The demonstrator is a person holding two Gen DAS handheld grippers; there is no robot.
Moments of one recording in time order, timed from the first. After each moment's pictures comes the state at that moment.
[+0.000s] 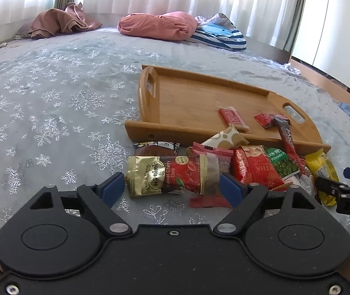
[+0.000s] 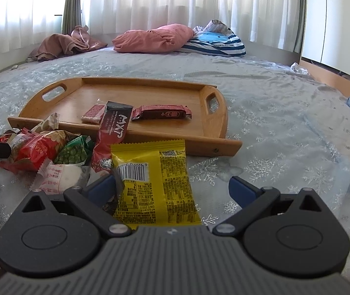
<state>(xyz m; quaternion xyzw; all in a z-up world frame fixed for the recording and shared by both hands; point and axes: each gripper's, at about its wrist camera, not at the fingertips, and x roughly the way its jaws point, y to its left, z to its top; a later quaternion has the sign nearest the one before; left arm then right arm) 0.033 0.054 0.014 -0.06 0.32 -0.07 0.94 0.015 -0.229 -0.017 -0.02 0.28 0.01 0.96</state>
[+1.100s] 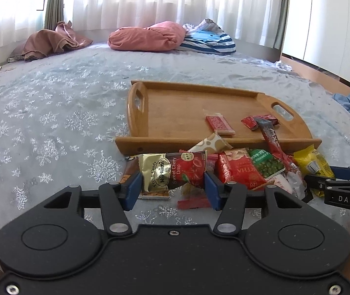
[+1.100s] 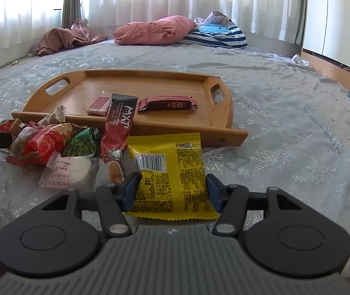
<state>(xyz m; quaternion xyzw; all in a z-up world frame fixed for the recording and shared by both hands) 0.018 0.038 0.031 -0.01 0.29 -0.08 0.95 0.012 -0.220 -0.015 -0.01 0.30 0.01 0.95</state>
